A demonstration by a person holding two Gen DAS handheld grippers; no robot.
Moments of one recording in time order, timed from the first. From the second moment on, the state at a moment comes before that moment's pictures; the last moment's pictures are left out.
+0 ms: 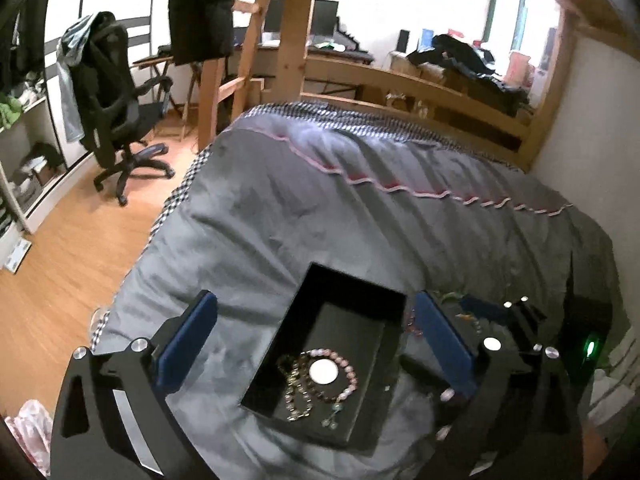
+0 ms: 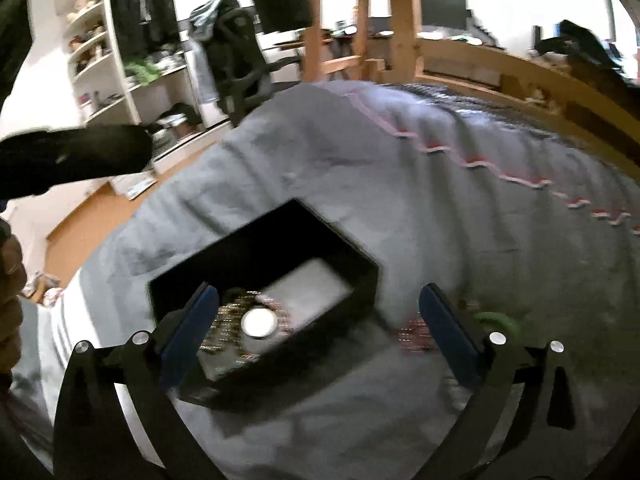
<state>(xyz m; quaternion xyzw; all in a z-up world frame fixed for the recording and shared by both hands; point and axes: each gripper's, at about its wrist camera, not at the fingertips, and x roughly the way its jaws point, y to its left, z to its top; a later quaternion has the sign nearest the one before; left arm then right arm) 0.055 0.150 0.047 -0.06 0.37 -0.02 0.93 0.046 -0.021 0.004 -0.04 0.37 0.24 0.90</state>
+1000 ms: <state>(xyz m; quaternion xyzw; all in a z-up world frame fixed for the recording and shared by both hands) 0.080 -0.033 -0.056 0.04 0.43 -0.25 0.87 0.087 -0.159 -0.014 0.00 0.40 0.19 0.90</state>
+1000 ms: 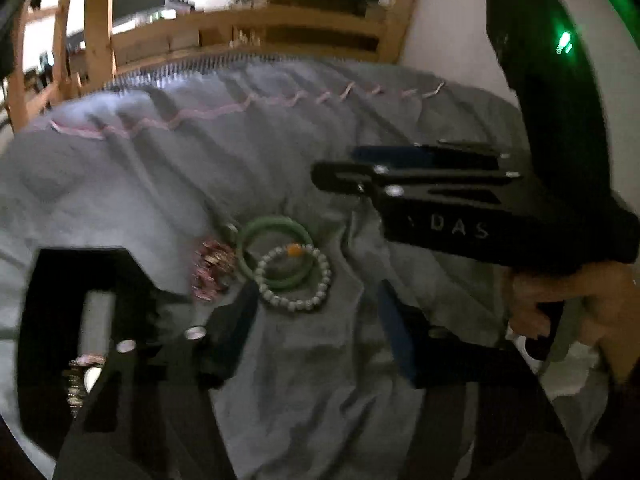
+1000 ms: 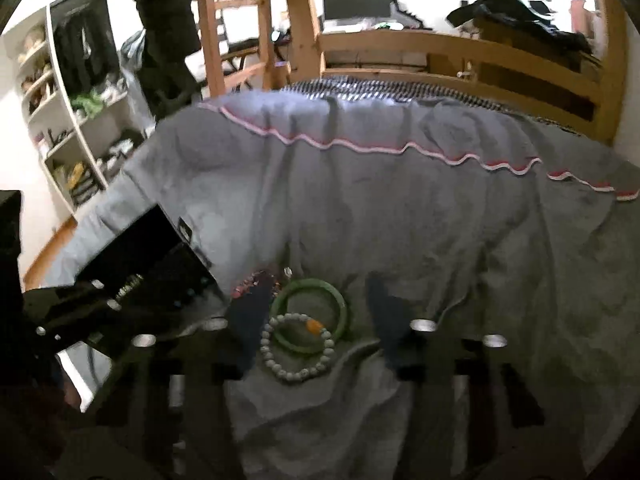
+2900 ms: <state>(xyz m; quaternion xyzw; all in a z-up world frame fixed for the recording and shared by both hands) 0.102 0.003 -0.038 0.00 0.45 -0.17 0.87 0.113 -0.155 -0.015 0.03 0.36 0.19 0.91</state>
